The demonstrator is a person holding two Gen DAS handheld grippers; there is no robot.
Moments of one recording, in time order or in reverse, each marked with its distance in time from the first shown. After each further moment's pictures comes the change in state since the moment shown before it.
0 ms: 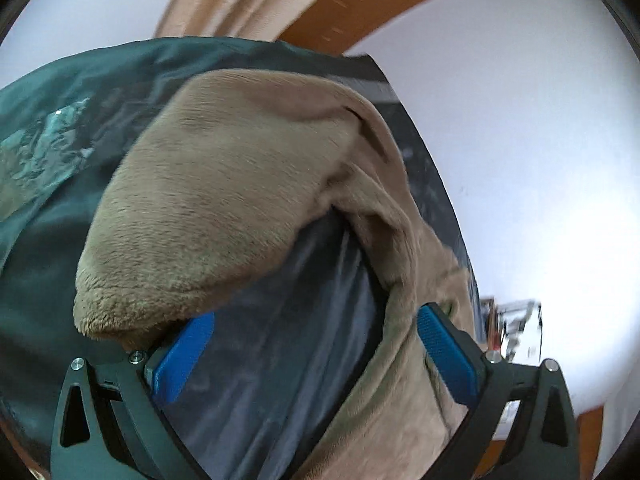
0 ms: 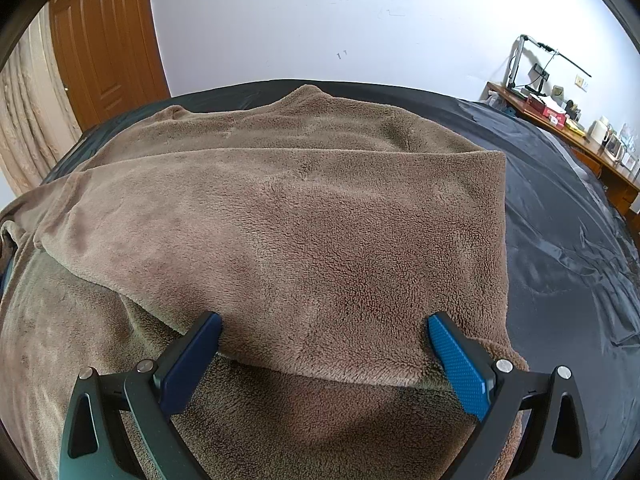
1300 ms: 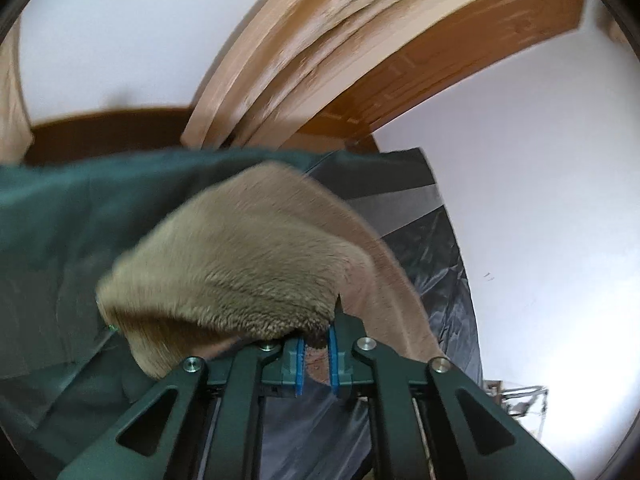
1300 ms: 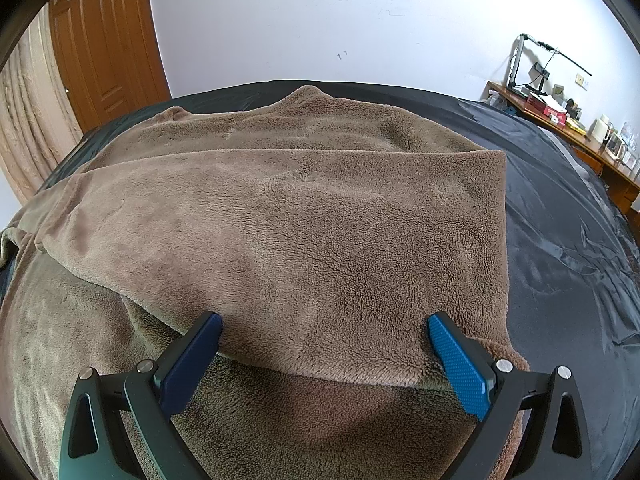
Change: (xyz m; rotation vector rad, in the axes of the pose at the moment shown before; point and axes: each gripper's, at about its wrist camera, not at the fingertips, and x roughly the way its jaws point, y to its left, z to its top) left arm -0.002 -0.006 0.084 -0.104 -0.214 0.102; right arm 0.000 -0.001 -0.001 0.005 -0.002 0.006
